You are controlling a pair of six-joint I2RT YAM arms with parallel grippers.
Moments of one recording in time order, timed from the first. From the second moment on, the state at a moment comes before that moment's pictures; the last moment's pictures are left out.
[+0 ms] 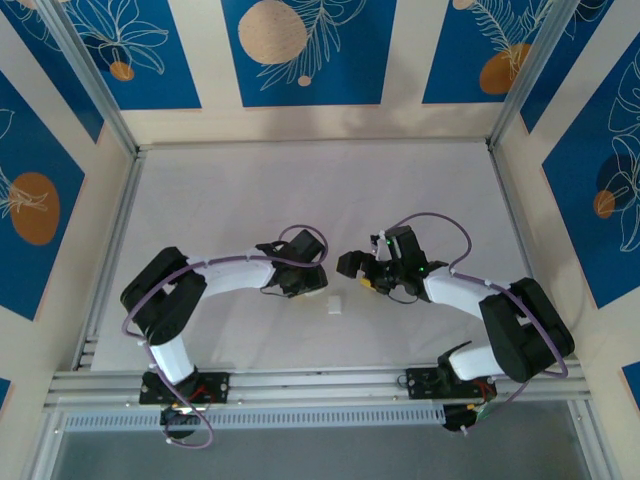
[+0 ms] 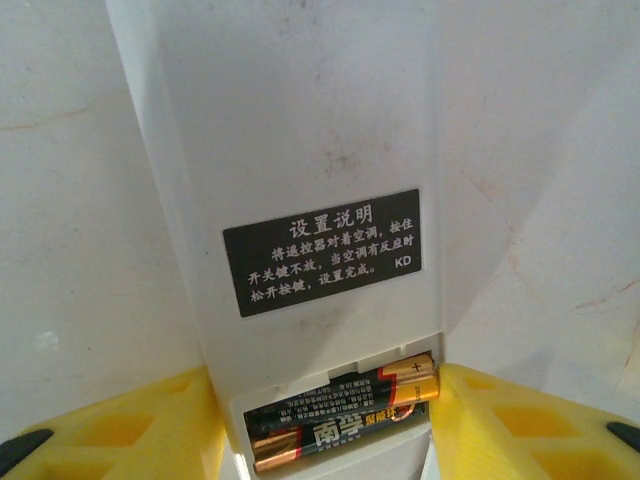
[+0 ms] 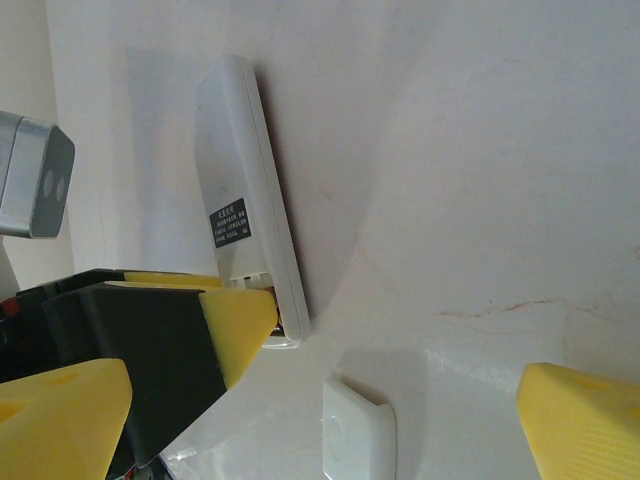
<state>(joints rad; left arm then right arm) -0.84 1.75 1.01 -0.41 0.04 -1.05 0.45 1.38 0.53 0.03 -0.52 0.80</state>
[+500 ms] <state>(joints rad) -0.83 1.76 1.01 -0.40 0.06 -1.07 0.45 1.38 0.53 0.03 -0.51 0.80</state>
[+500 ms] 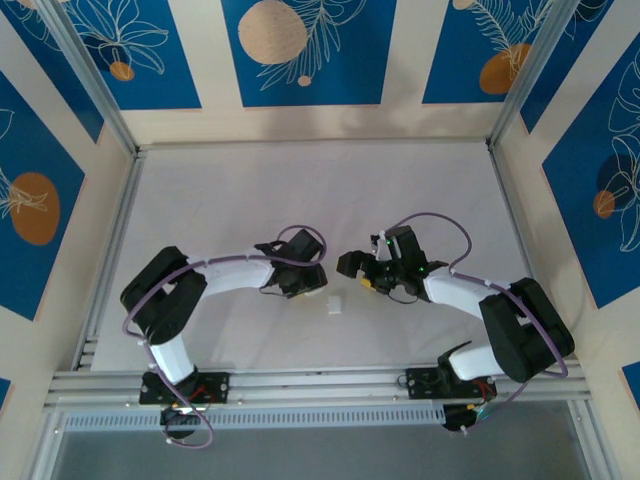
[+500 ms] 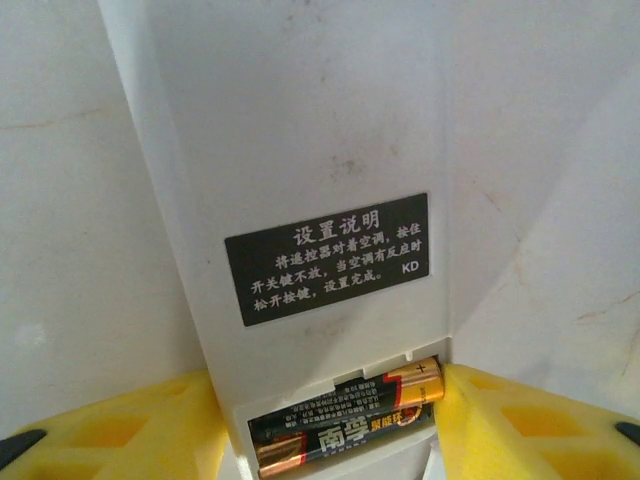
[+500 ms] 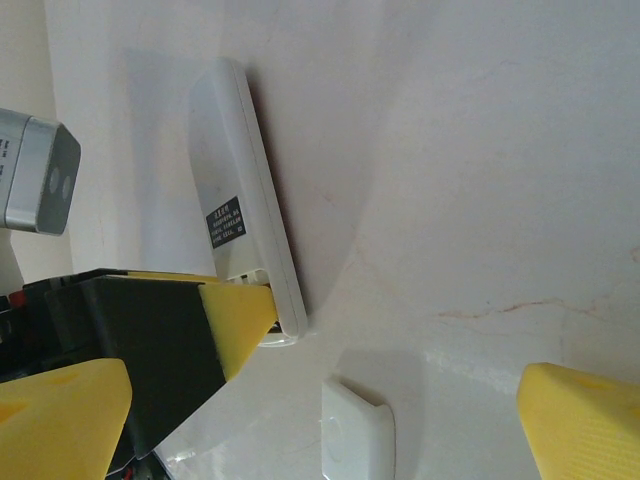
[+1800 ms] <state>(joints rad) -0.82 1.75 1.04 -0.46 0.05 -1.07 0.47 1.43 0.53 0.06 -0.51 0.81</state>
